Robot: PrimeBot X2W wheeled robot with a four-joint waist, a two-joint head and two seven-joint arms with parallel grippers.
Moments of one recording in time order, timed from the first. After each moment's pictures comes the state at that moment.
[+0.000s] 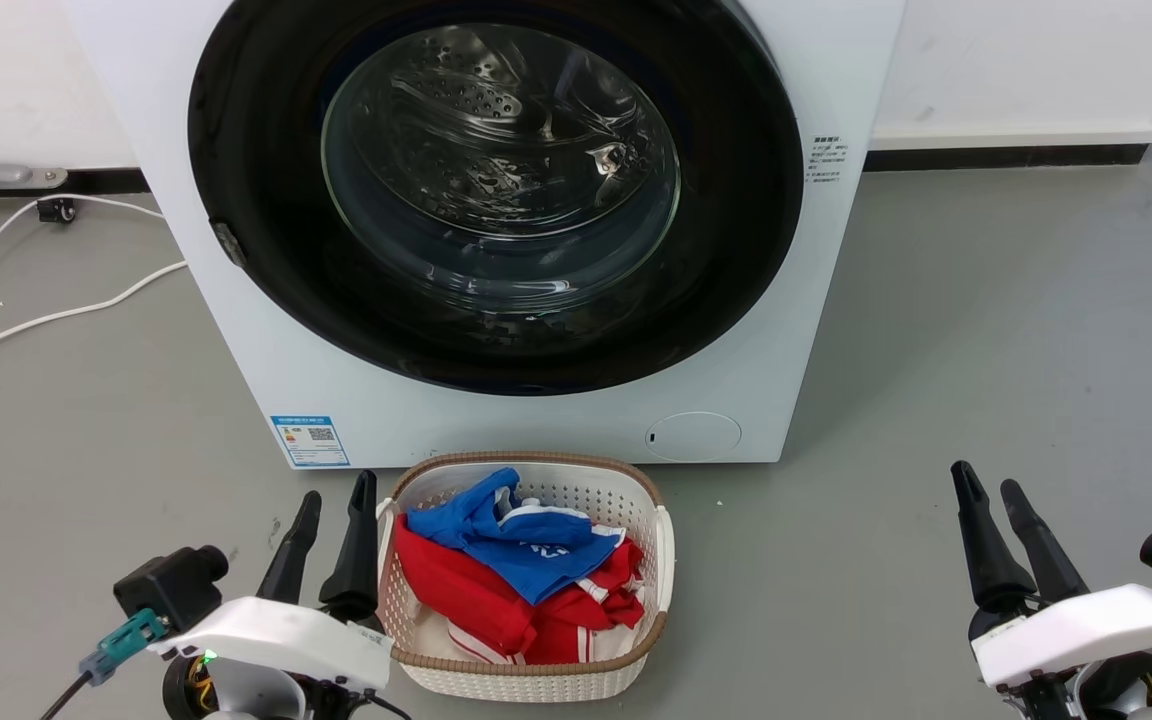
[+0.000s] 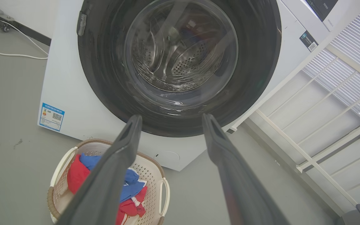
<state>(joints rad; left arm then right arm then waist) -0.06 0.09 -0.06 0.18 -0.71 -0.10 -0.09 -0.02 -0.08 -0.04 0.12 0.70 0.13 0.00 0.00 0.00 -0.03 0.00</state>
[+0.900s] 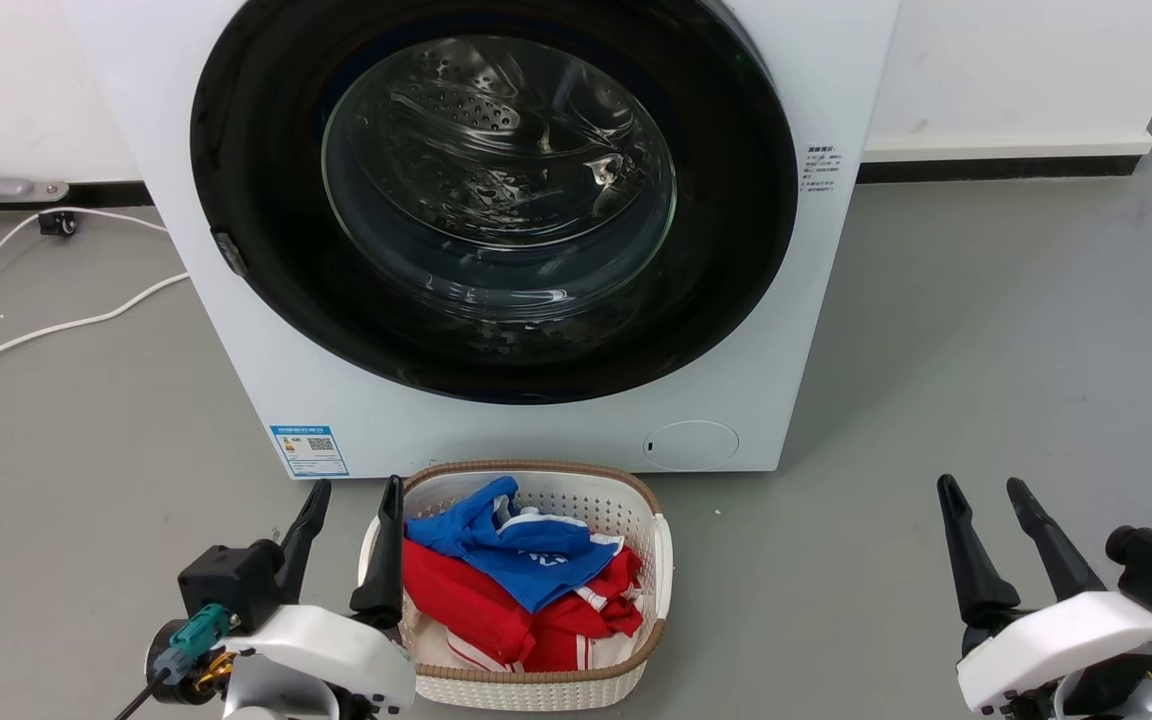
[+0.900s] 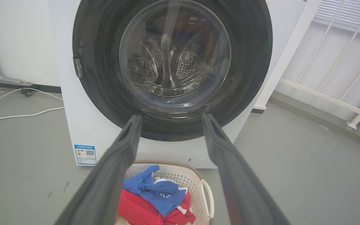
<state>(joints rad) -0.07 0.15 -0.16 0.18 -0.40 -0.03 -0.17 0.01 -0.09 -0.03 0.06 0.37 0.13 0.02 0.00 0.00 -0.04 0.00</state>
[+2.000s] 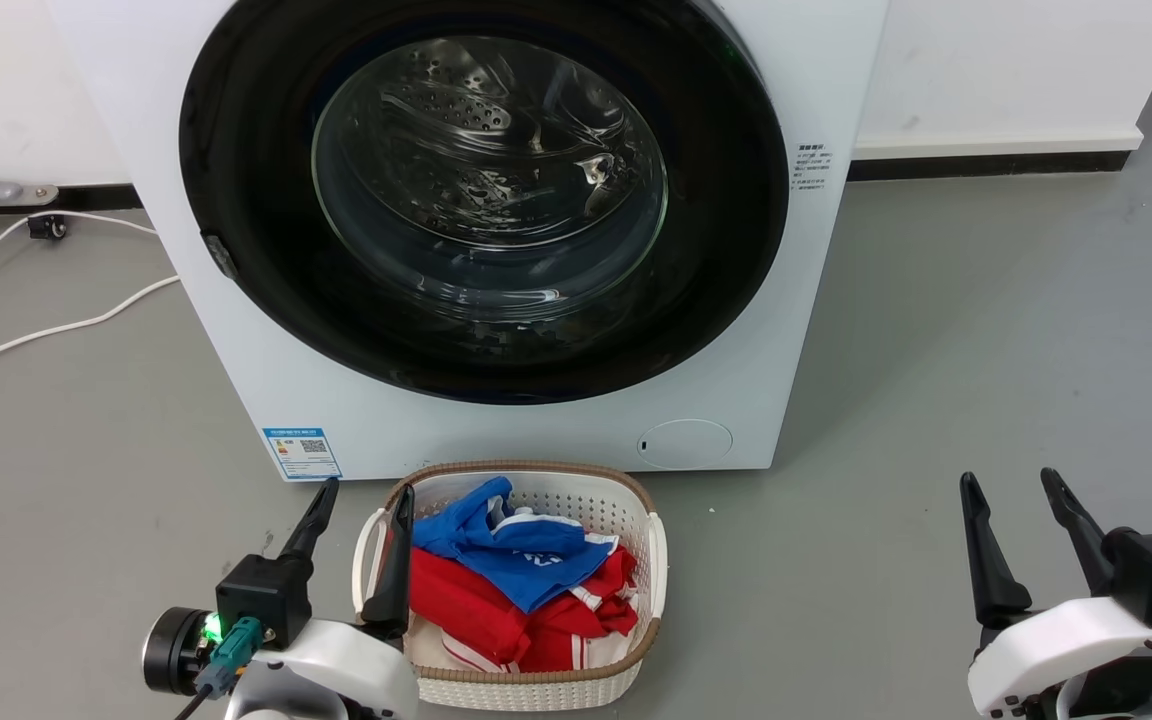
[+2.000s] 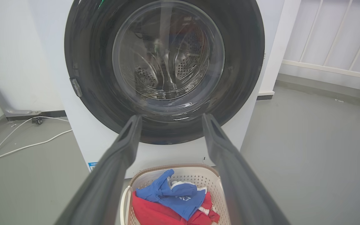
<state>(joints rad) -0.08 0.15 -0.16 0.23 -0.21 -0.05 -0.24 0.02 -0.06 -0.08 0.02 0.09 0.13 -0.01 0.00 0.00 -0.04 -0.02</state>
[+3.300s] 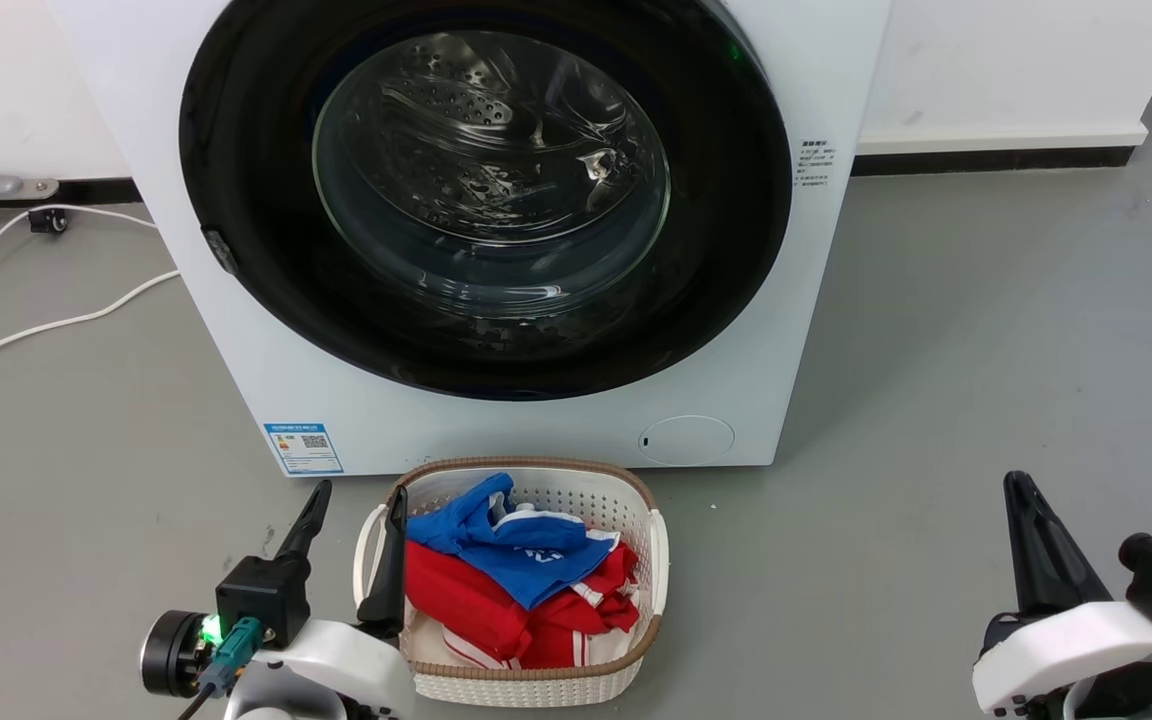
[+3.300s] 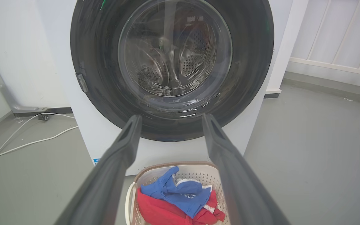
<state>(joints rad) -0.09 0.11 -0.10 0.29 -0.15 -0.07 -0.26 0.02 -0.05 -0.10 0.04 0.14 0.13 -0.04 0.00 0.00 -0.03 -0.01</state>
